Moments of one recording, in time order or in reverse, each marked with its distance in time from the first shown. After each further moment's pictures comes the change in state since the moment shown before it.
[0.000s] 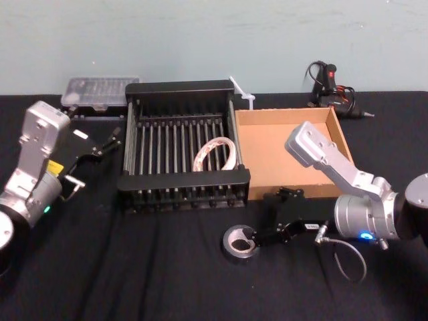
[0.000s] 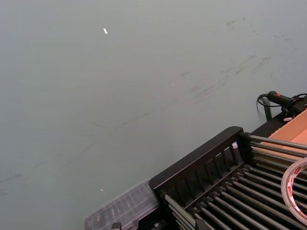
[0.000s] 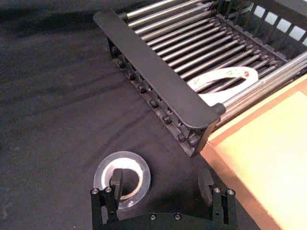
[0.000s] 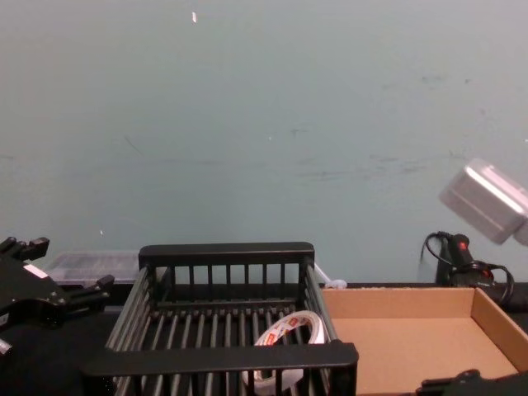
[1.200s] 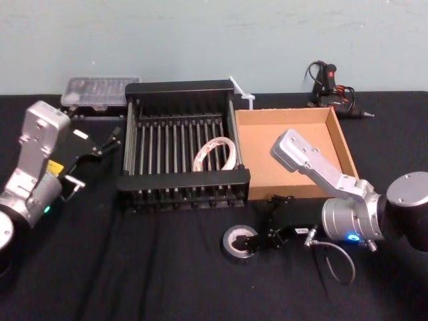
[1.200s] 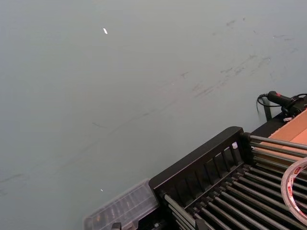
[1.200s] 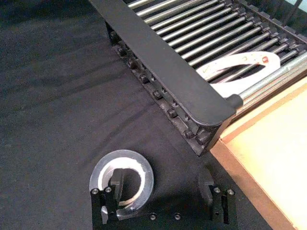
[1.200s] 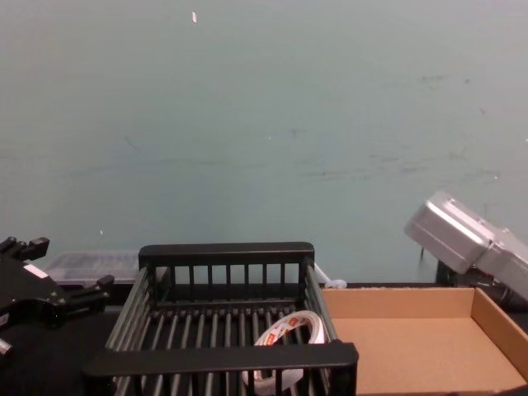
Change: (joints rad) left arm 0.000 0.000 0.000 0.000 0.000 0.000 0.000; right arm 0.047 -0.046 -0.050 0.081 -0.022 0.023 0.017
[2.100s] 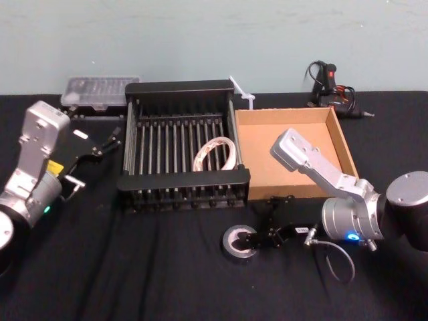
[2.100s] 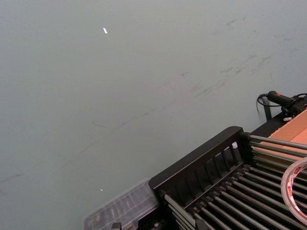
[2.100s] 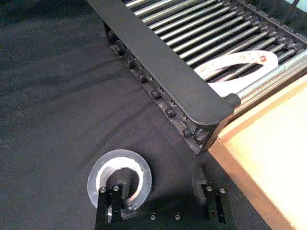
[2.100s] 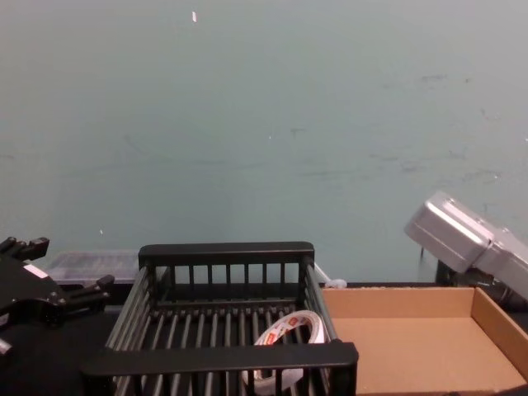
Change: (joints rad) left arm 0.000 0.000 0.000 0.000 0.000 0.000 0.000; right arm 0.000 -0.001 0.001 0.001 -0.001 0.003 -0.005
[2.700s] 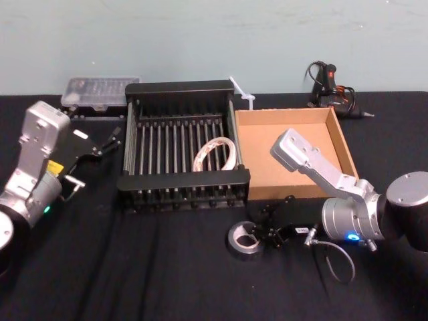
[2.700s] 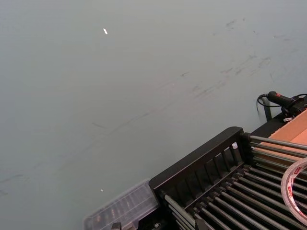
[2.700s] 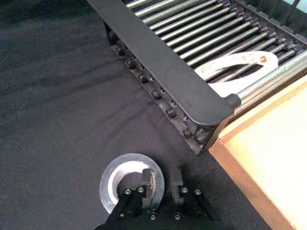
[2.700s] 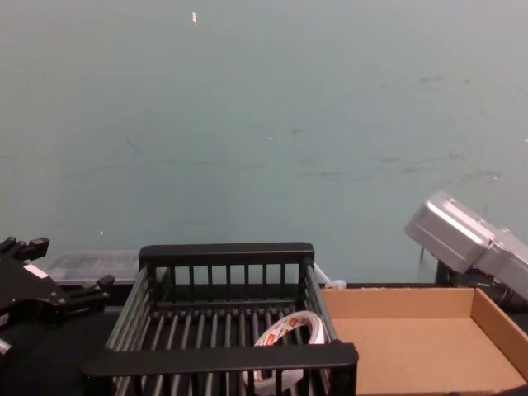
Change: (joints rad) left arm 0.000 0.000 0.000 0.000 0.000 0.000 0.000; right arm -0.001 0.001 0.000 0.000 0.001 -0.002 0.000
